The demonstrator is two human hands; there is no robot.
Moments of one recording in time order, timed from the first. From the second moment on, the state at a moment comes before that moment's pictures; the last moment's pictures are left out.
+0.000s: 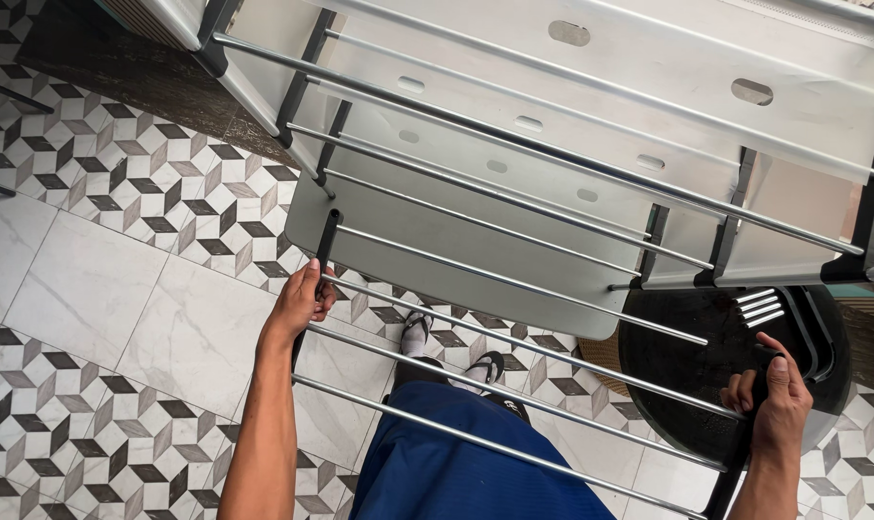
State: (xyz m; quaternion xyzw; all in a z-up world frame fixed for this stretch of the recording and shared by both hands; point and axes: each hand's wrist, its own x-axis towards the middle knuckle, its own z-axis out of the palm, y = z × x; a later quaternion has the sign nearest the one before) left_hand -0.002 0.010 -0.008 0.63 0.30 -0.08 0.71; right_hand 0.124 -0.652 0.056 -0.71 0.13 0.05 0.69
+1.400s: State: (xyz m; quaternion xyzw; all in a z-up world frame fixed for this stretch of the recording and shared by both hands) left_hand 0.076 -0.296 0.115 0.85 -0.17 -0.16 0.47; right_hand 0.117 -0.465 0.118 -0.70 -0.01 0.12 0.70
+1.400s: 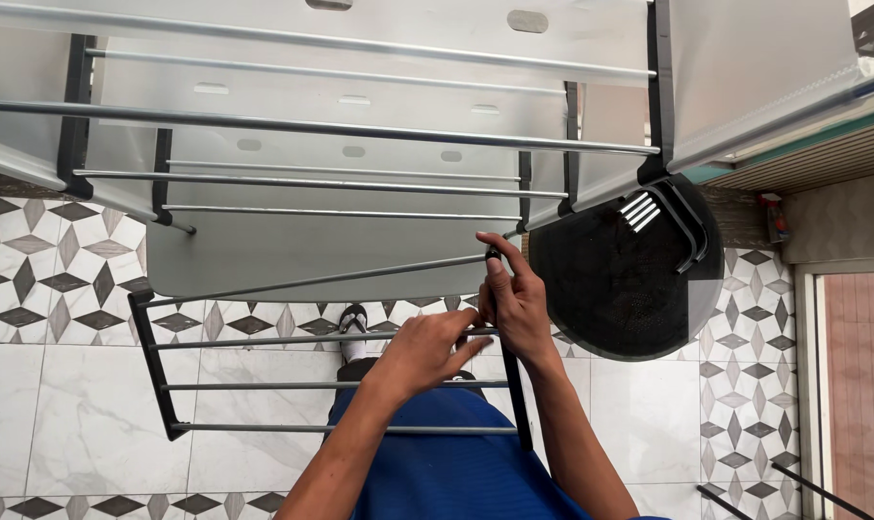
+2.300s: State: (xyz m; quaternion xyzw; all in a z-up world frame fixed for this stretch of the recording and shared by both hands) left_hand 0.059 -0.307 0.095 0.90 -0.15 -0.03 0.40; right_hand 0.080 -0.482 0.094 -0.81 -0.04 0.15 0.57
